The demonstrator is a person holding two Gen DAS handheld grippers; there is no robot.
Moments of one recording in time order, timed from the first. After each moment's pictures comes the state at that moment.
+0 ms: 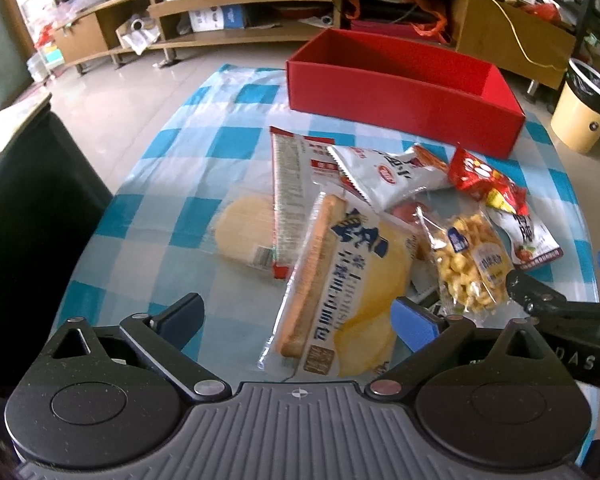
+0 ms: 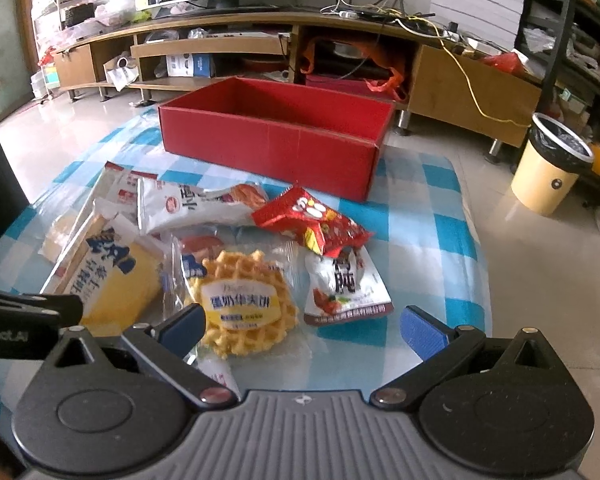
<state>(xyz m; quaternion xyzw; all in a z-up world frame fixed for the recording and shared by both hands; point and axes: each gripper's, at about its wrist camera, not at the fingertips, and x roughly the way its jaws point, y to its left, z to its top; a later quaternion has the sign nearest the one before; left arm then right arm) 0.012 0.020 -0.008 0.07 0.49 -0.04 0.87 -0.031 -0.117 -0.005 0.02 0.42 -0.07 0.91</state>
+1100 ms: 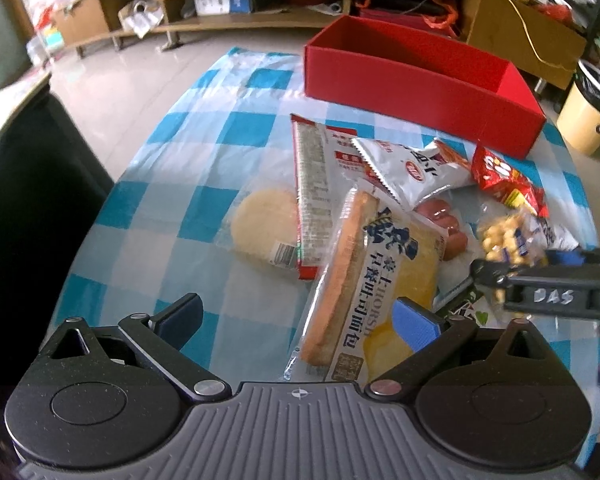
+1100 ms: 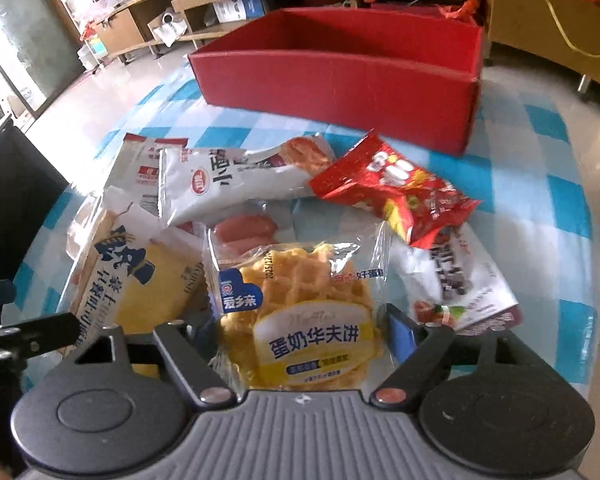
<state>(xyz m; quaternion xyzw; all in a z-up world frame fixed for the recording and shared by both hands) 0.025 0.033 -0.017 0.07 0.50 -0.05 0.86 0.030 -0.139 -0.046 0.10 0.50 0.06 0.86</state>
